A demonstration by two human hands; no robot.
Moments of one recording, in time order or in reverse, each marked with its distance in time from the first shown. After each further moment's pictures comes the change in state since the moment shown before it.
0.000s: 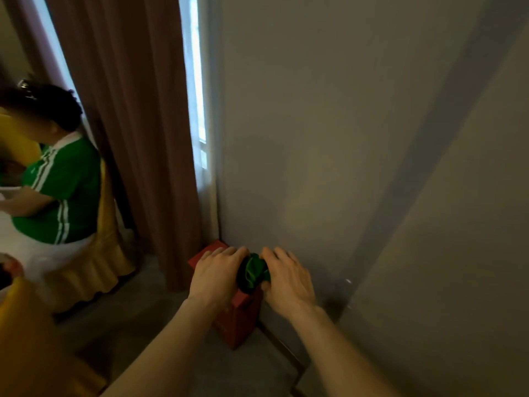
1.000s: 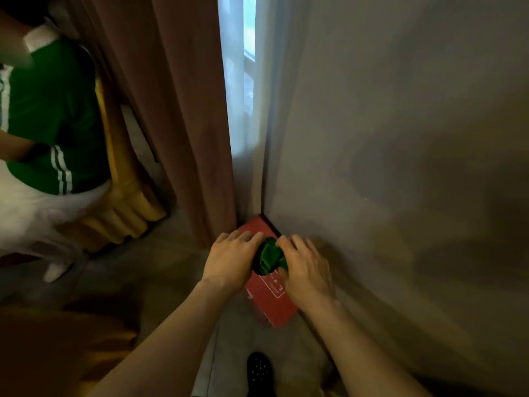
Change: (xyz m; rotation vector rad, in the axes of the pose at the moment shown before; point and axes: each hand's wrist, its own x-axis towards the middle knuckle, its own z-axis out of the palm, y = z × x) left_hand 0.206 -0.212 0.203 0.032 -0.262 -0.142; right_hand 0.283 0.053 0.244 0.065 -0.280 -0.056
